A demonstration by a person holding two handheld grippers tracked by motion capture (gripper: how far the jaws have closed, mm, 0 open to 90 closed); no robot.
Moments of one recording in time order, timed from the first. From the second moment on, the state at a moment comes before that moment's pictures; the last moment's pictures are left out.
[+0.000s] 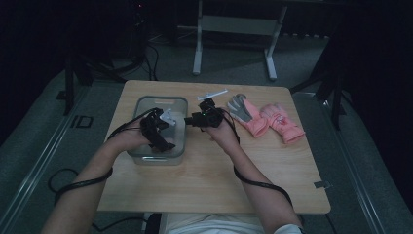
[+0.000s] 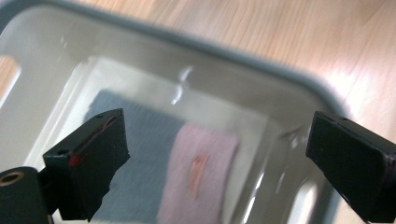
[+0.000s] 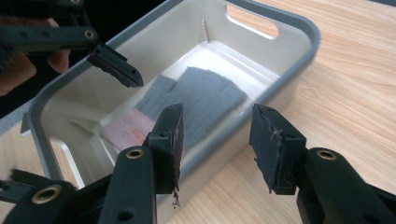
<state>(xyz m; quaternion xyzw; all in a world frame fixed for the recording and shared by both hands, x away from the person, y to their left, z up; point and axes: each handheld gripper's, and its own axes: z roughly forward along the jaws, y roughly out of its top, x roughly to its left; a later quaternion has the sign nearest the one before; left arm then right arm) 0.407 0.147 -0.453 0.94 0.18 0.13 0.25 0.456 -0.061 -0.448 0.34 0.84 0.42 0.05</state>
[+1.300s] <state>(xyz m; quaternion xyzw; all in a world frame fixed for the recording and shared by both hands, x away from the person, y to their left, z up) 0.343 0.016 -0.476 0.93 0.13 0.08 0.34 0.442 -0.231 -0.462 0.34 0.84 0.41 0.12</state>
